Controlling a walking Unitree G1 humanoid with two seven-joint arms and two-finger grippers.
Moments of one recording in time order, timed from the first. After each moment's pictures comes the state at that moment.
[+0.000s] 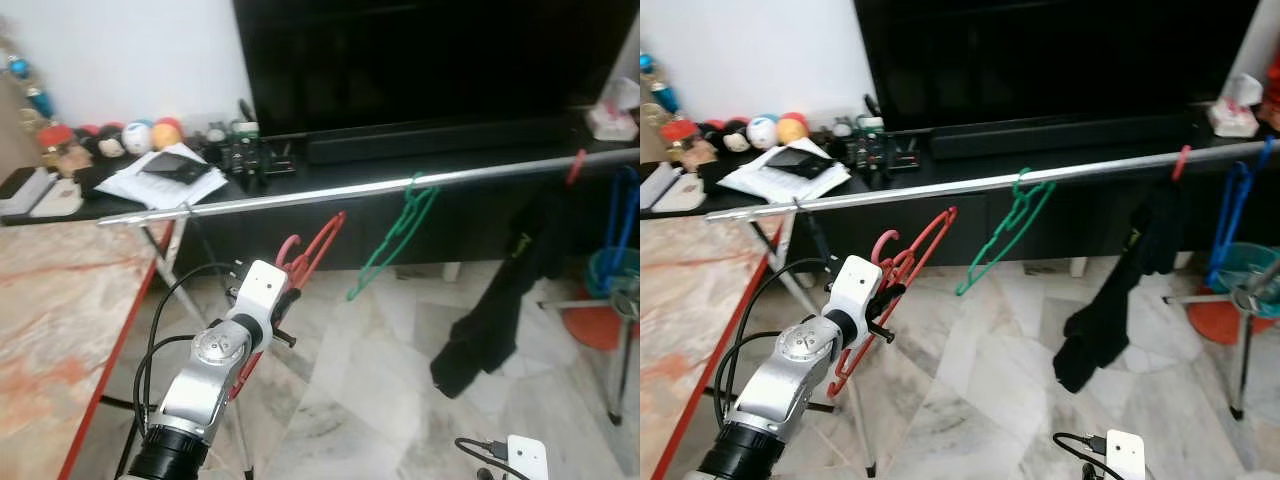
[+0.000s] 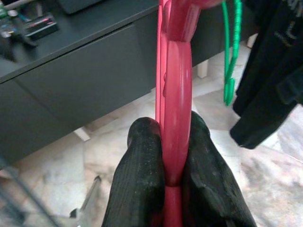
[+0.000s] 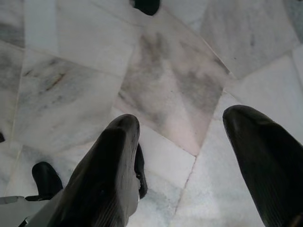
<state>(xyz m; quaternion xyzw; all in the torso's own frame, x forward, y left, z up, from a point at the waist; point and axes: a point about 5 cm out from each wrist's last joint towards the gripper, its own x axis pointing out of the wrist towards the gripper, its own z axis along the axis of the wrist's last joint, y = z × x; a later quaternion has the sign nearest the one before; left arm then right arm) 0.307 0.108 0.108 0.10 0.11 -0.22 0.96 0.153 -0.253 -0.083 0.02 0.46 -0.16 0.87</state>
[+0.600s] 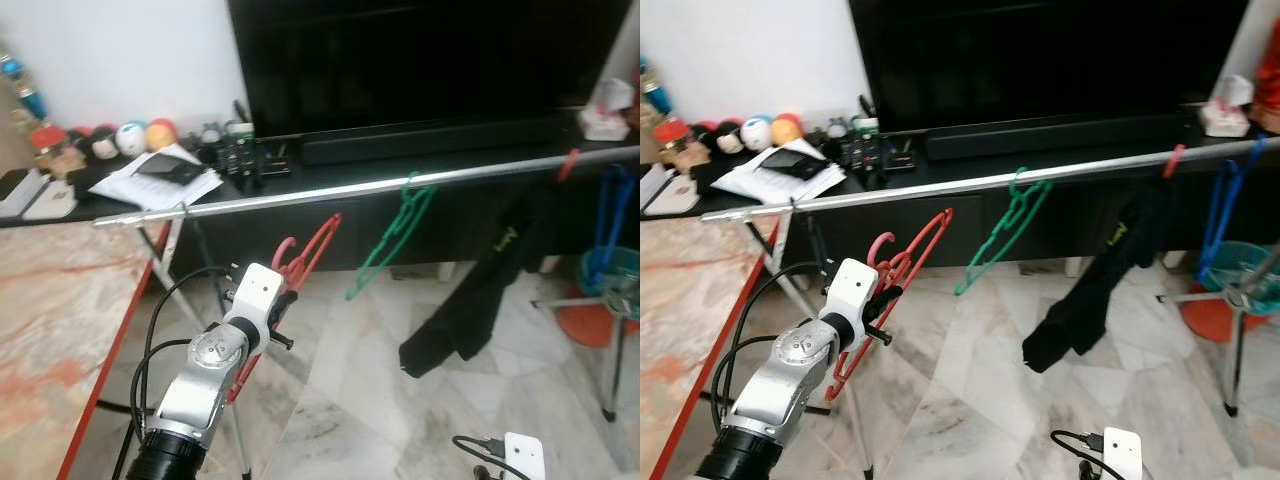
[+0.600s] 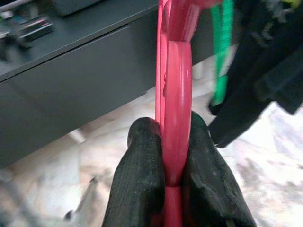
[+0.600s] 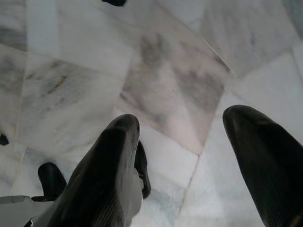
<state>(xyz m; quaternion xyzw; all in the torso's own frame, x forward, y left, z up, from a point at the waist) 0.305 0.109 0.105 0.09 0.11 -0.22 0.96 0.153 -0.252 -0.083 0.02 0.46 -0.15 0.87</state>
